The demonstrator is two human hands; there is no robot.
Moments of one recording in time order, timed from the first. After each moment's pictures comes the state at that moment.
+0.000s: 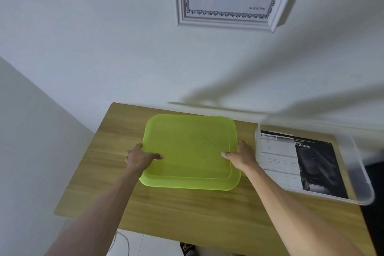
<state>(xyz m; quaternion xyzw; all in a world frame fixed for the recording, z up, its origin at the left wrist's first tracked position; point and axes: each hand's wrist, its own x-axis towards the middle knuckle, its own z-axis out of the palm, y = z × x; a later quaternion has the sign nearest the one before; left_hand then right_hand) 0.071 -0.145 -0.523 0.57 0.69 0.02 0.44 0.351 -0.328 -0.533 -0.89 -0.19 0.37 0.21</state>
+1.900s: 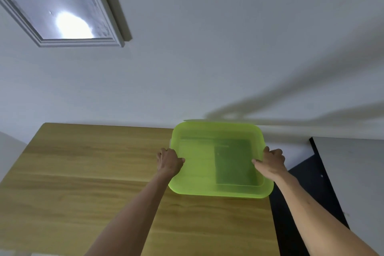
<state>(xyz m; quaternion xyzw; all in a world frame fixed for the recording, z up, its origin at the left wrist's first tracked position) 0.399 -0.377 -0.503 0.77 0.56 -0.08 0.30 0.631 -0.590 -0.500 -0.92 -0.20 0.33 0.08</state>
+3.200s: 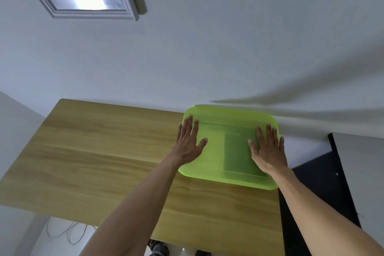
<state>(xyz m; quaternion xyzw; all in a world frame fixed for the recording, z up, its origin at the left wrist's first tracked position) 0.403 -0.377 -0.539 0.91 0.34 -0.02 0.23 0.618 -0.570 -0.541 -0.91 -0.38 0.19 0.02</state>
